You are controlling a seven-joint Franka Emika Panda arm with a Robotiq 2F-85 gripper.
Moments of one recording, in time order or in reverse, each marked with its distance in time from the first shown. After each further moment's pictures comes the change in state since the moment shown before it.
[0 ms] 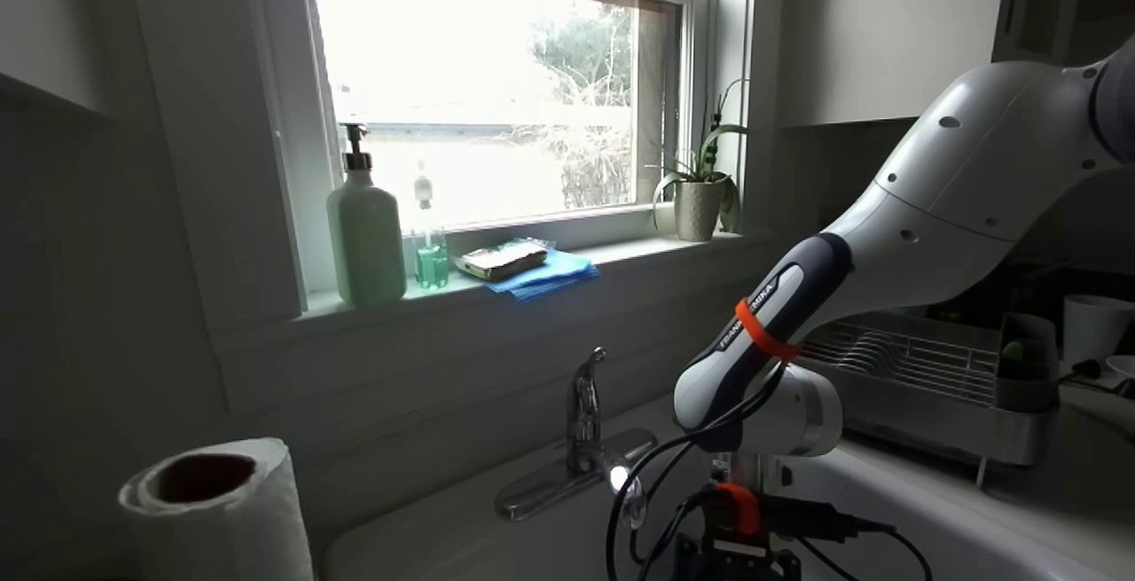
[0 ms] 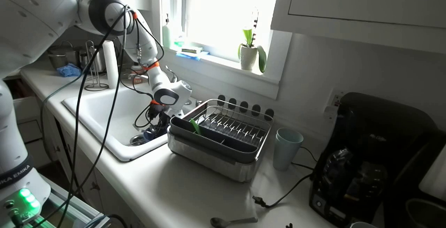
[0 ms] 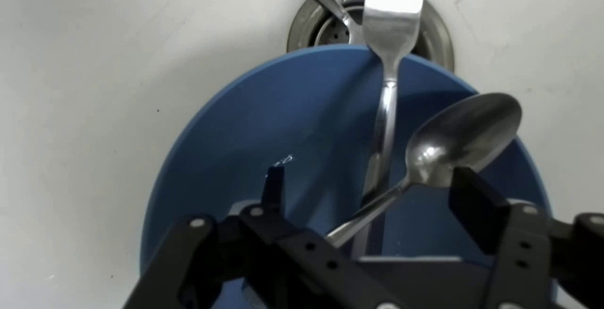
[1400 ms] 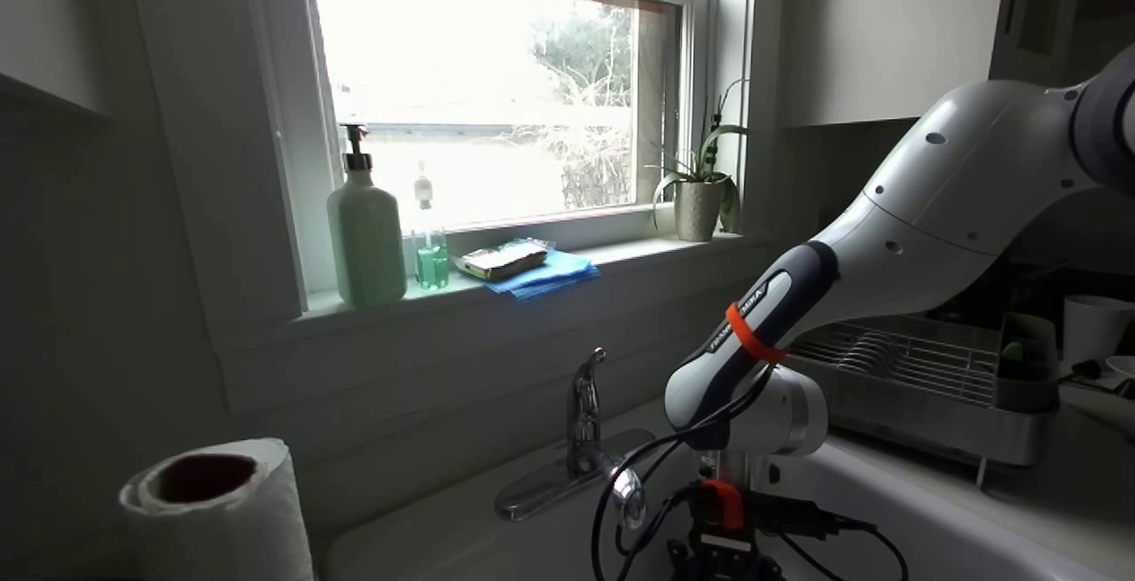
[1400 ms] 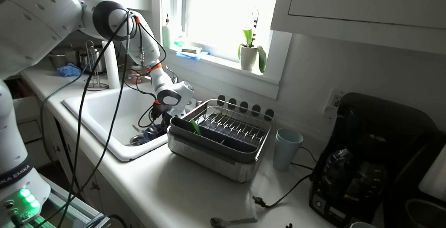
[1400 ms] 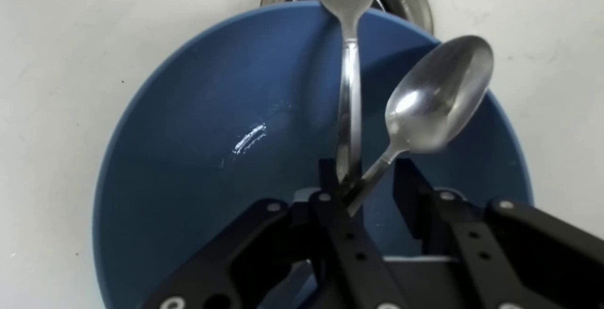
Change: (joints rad) arm -0.005 0.044 0.000 0.070 0.001 -0.002 0.018
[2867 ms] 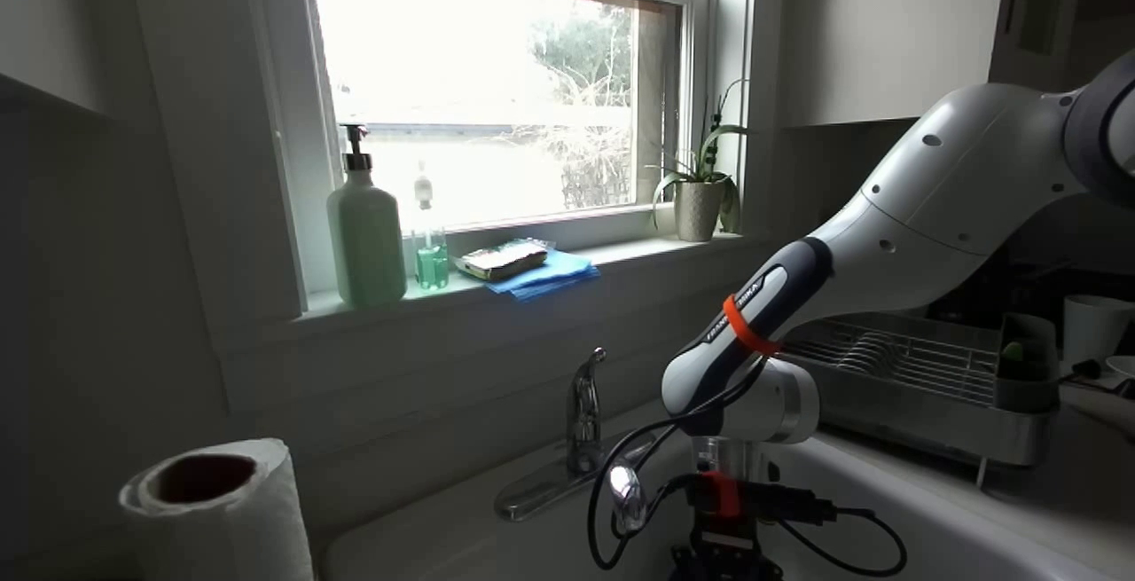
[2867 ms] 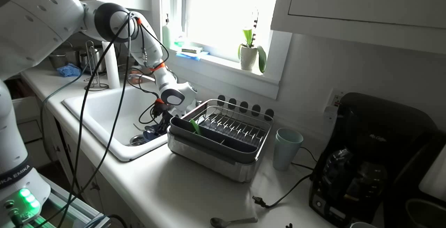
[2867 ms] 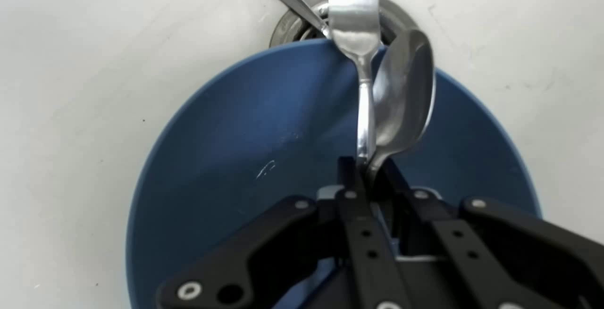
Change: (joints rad) arm -0.013 0.017 -0.009 0.053 0.000 -0.144 0.033
